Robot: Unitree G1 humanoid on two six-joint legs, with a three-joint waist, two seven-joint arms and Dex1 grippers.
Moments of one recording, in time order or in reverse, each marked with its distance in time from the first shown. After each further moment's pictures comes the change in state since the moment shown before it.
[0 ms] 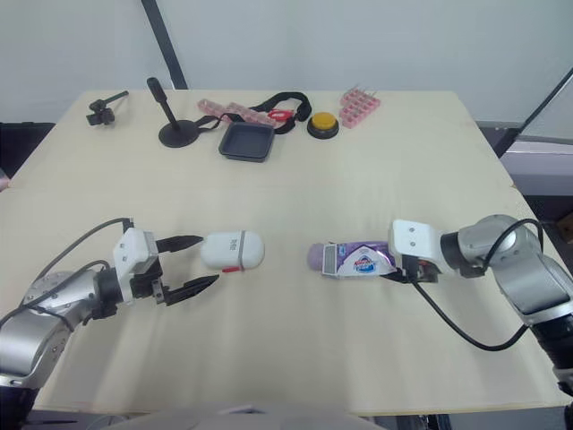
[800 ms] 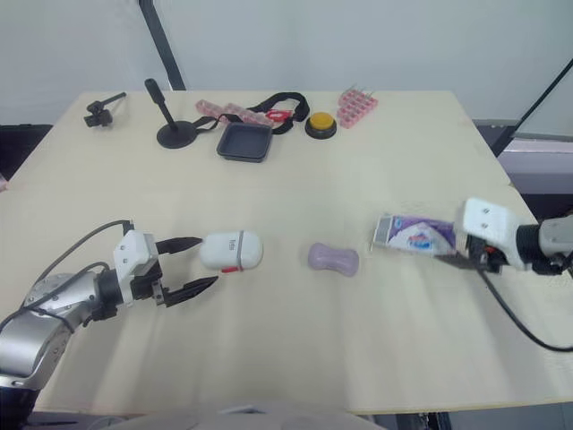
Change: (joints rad) left arm 0.004 -0.004 -0.005 0.009 0.010 -0.019 0.003; right arm 0.092 -0.071 -0.347 0.137 0.079 0.052 -0.103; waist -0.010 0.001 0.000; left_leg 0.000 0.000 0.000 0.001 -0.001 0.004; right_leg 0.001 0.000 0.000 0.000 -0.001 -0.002
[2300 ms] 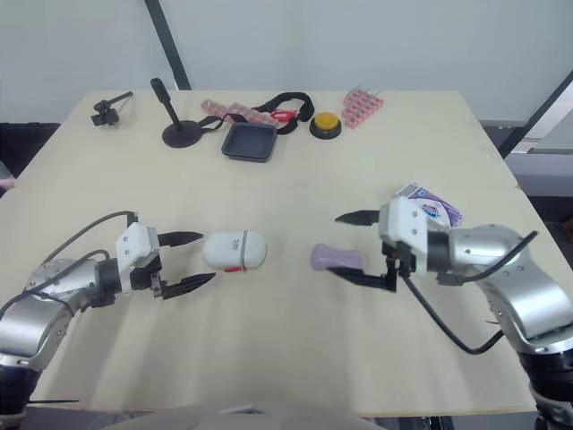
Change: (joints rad) left arm -0.104 0.051 -0.029 0.113 0.028 -0.038 -0.096; right arm -0.026 0.268 0.208 -0.475 0.325 0.106 -0.047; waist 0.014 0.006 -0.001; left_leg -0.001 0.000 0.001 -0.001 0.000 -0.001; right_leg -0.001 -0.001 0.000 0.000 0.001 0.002
